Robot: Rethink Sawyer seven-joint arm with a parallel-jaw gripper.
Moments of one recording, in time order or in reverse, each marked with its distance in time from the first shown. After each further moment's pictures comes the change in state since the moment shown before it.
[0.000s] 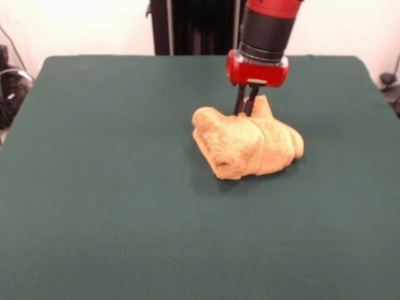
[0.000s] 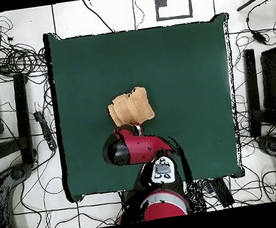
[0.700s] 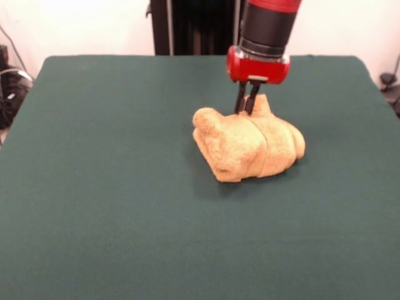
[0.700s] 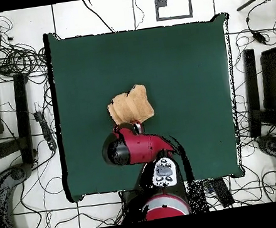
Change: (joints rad) arm -0.007 -0.035 0.003 0.001 -0.011 0.000 0.000
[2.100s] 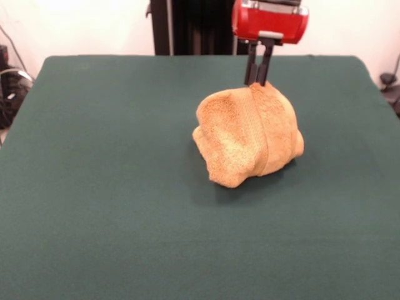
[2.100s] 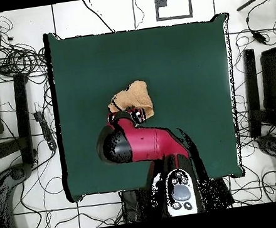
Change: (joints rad) arm -0.051 -0.216 0.055 -0.002 -0.021 0.107 0.000
